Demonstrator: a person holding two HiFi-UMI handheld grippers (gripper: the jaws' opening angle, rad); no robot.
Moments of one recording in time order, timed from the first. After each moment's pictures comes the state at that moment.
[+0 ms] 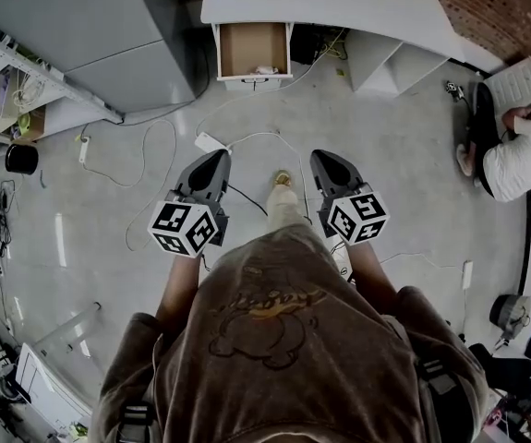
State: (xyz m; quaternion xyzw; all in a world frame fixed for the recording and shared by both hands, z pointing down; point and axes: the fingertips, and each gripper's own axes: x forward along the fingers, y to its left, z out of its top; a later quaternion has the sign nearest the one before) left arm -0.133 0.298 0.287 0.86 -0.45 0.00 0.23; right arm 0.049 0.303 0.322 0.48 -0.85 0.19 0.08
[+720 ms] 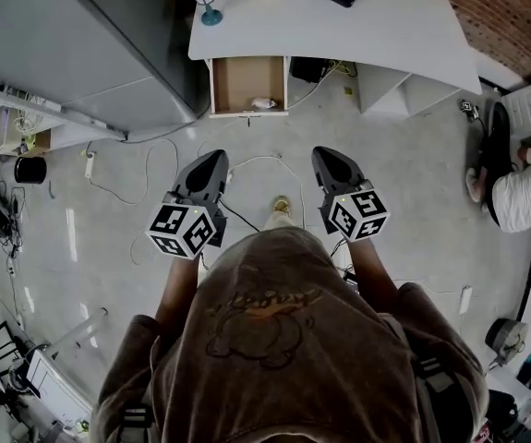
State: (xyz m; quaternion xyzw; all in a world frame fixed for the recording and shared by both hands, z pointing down) left arm -0.067 0.130 0.270 0.85 -0.48 0.03 0.23; right arm 0.119 0.122 0.319 0.46 -0.86 0.21 0.07
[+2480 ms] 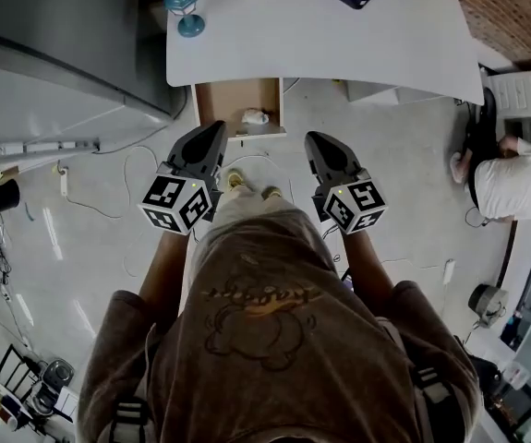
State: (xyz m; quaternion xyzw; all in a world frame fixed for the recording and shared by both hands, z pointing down) left arm -0.090 -0.100 0.329 0.88 -0.40 0.04 0.26; right arm 0.071 -0.065 0.352 0.49 -0.83 0.23 0.10
